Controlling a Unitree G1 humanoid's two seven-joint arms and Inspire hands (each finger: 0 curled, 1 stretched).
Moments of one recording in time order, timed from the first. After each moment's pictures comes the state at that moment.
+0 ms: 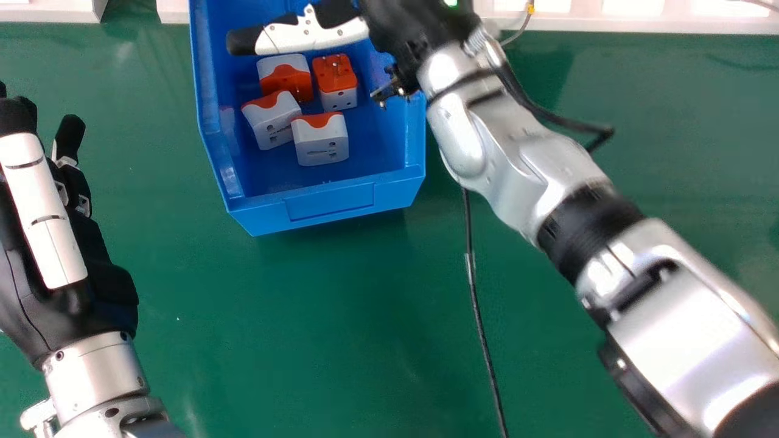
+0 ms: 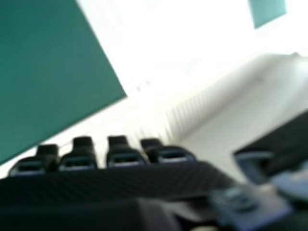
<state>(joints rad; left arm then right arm) 0.22 -0.05 0.14 -0.42 -0.25 -0.27 0.24 -1.00 -0.11 0.47 0.83 -0.74 -0.30 -0.67</state>
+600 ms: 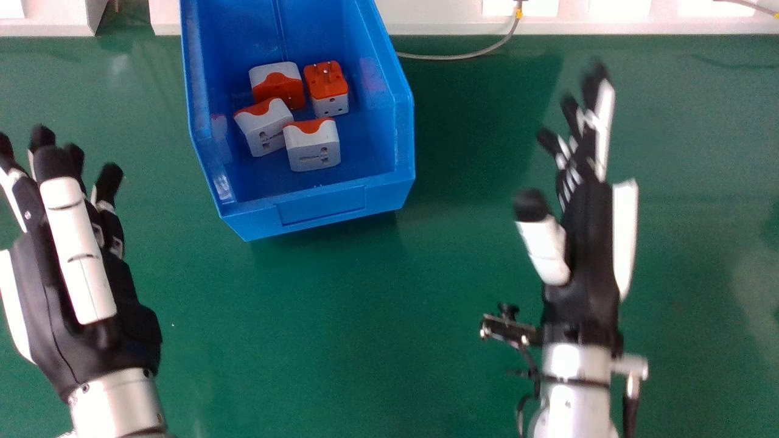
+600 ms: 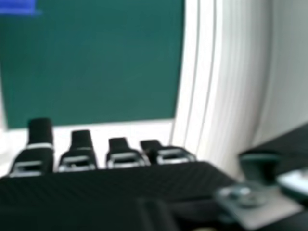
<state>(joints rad) 0.31 -0.06 0.08 -0.32 -0.28 -0.33 0.16 -0.02 0.05 0.23 0.34 -0.19 -0.71 -0.56</state>
